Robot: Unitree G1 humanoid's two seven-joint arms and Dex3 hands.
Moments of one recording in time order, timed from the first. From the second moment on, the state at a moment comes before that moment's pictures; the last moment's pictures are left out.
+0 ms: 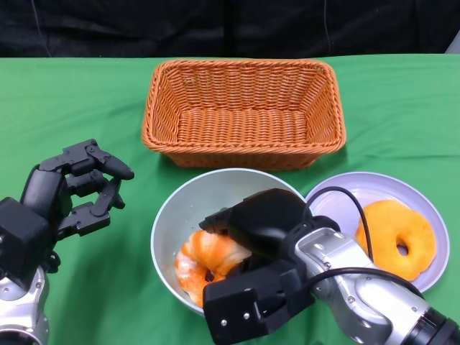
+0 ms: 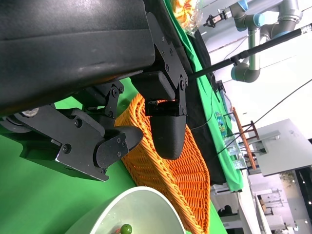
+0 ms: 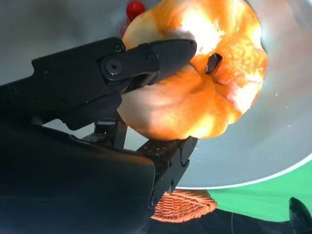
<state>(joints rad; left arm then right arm) -0.52 0.19 0.18 1.12 -0.09 -0.87 -0.31 -0.53 -0.12 0.74 0.27 -0.88 0.17 0.19</state>
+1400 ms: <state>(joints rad) -0.52 0.19 0.17 1.12 -0.09 -0.88 -0.31 -0.48 -0.10 0.37 0.17 -0.39 0.12 0.25</state>
